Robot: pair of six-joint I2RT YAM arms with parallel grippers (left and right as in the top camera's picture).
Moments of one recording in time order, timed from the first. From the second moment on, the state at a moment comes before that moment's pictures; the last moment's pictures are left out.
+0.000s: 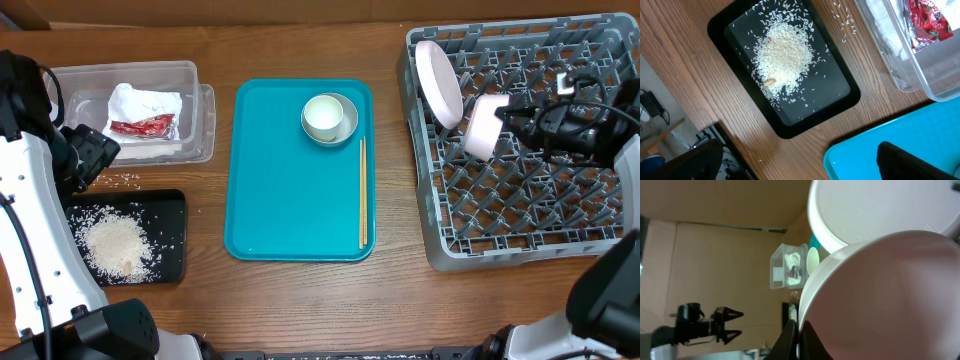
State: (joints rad) left arm 0.40 1.65 1.89 -1.67 -0.16 -0.67; right arm -0.43 1.75 1.36 -0.88 -1.26 0.13
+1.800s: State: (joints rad) left arm 0.40 1.65 1.89 -1.67 -0.16 -0.67; right arm -0.61 1.82 1.44 -0.90 -1.02 0.28
